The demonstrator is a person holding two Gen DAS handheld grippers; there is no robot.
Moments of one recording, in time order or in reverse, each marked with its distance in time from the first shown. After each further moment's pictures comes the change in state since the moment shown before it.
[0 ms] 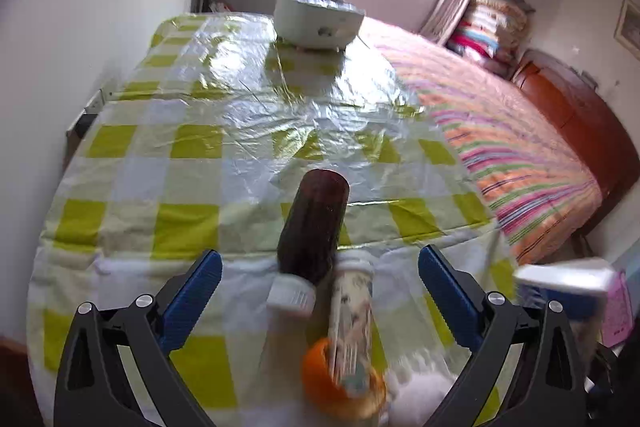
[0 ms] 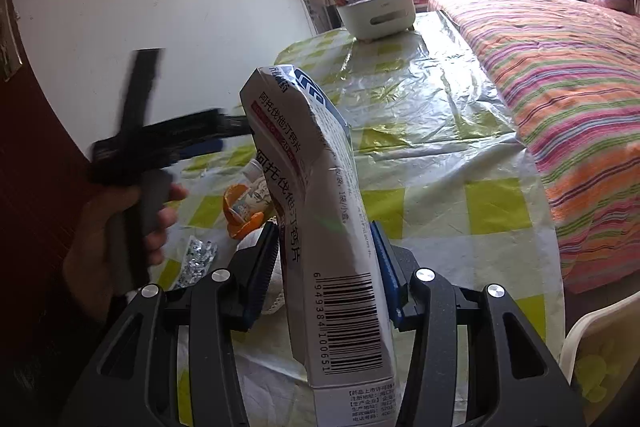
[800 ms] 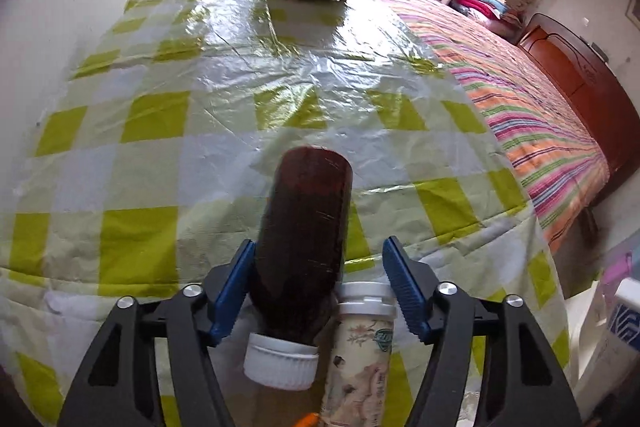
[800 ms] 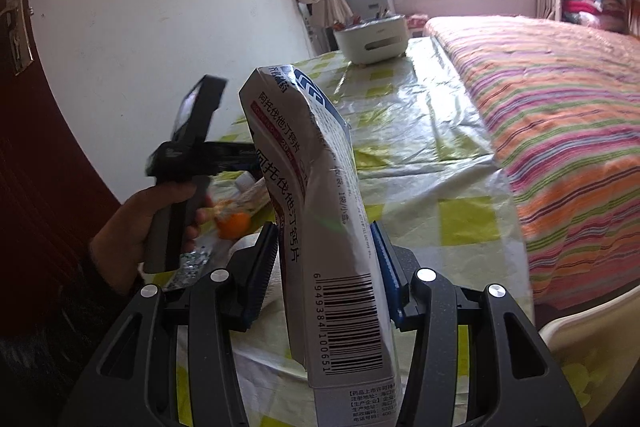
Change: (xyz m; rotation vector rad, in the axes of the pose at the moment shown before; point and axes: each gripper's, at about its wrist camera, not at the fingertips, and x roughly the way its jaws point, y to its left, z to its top) left arm 0.062 0.003 0.006 0.025 0.114 0.020; right arm -0.030 -0.003 -0.007 -0.042 -0.084 -0.035
